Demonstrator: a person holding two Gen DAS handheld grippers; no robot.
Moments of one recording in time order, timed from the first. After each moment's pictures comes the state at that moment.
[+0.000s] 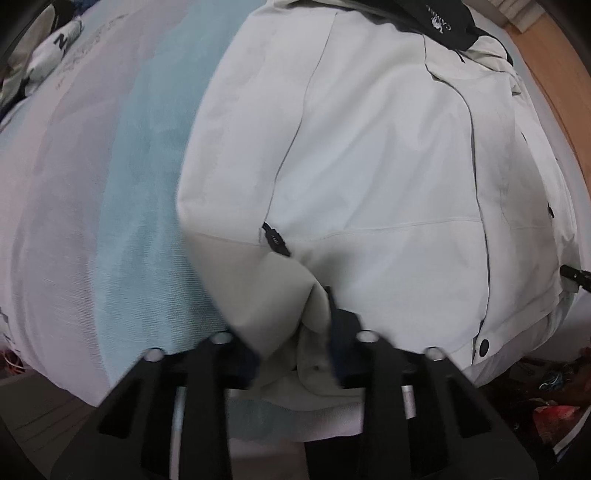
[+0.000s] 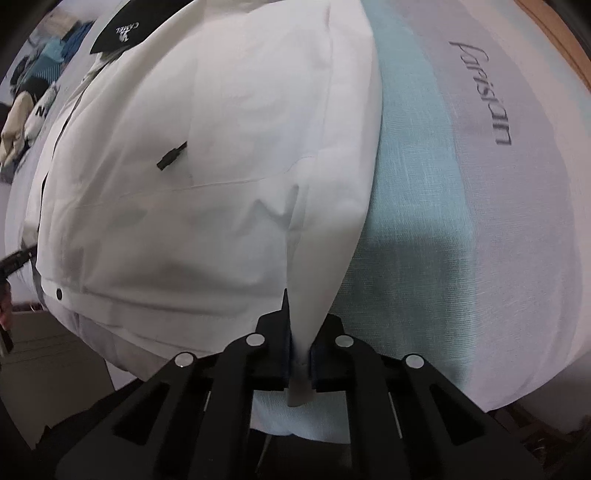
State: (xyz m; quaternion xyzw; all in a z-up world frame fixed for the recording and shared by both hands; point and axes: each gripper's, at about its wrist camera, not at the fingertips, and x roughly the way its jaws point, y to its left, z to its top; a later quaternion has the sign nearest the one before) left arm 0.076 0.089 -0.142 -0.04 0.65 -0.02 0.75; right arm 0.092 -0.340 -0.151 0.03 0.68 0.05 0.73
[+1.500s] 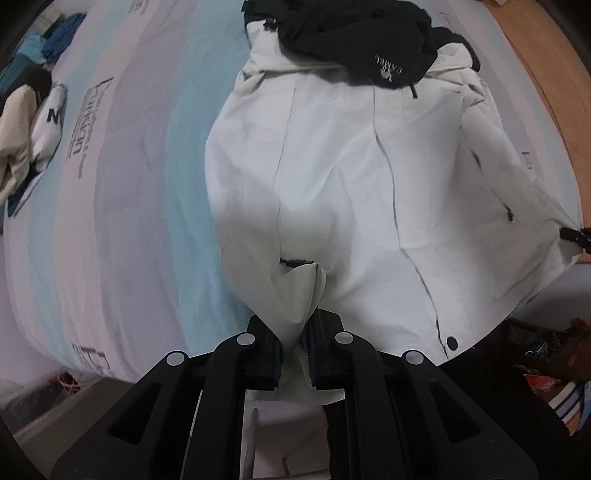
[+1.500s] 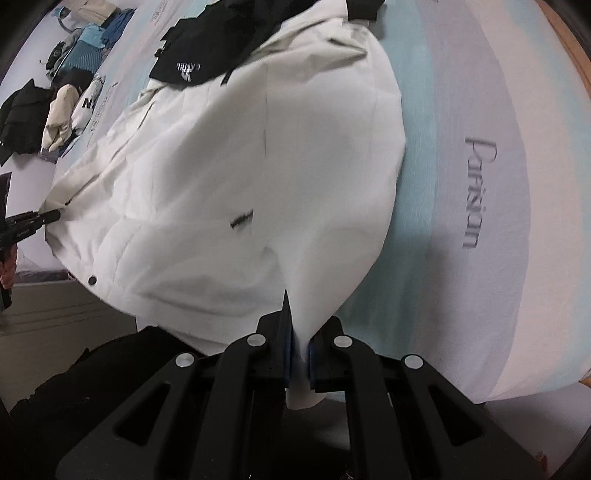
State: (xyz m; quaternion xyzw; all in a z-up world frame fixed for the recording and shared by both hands) left arm 0.148 0.091 0.010 0.02 0.70 -0.06 0.72; right arm 0.170 -0.335 -0.026 0.03 0.70 0.14 0.70
